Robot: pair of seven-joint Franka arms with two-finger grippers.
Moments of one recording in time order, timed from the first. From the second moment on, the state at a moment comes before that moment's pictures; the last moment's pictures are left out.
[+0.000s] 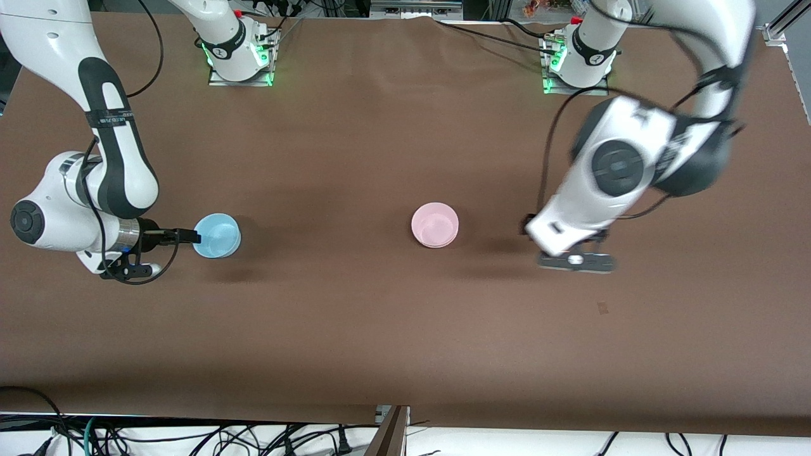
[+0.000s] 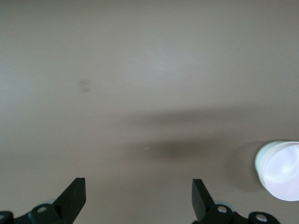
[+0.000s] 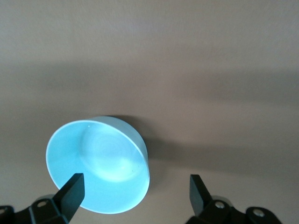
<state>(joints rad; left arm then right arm) -0.04 0.40 -0.31 -1.48 0.22 1.78 -0.34 0.03 0.52 -0.13 -1.81 0.24 2.10 -0.27</state>
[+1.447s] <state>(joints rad) -0.03 0.02 -0.04 -1.68 0.01 1.69 -0.09 0.03 0.50 -0.15 -1.96 0.32 2.27 -0.30</state>
